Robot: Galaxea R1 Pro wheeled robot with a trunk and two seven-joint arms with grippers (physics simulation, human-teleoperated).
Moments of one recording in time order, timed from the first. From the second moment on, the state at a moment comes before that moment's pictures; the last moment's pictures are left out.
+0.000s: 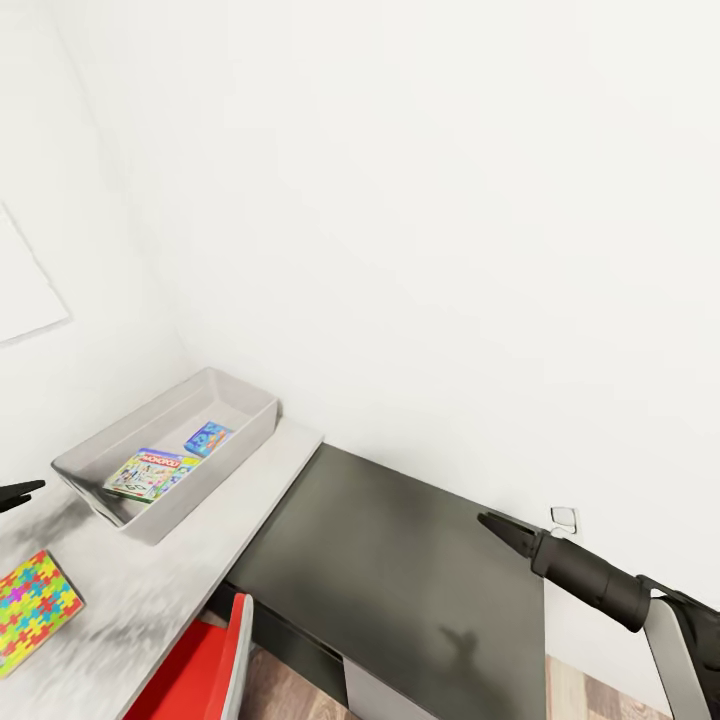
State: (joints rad) left arm -0.66 0.69 0.77 -0.76 -0.28 0.75 -1.56; right arm -0.19 -0.11 -0.36 -1.59 -0.45 0.83 1.04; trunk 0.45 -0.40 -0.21
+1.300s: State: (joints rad) left arm -0.66 0.69 0.77 -0.76 -0.28 0.75 -1.56; right arm -0.19 -0.11 -0.36 -1.59 -0.44 0.83 1.03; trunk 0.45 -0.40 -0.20
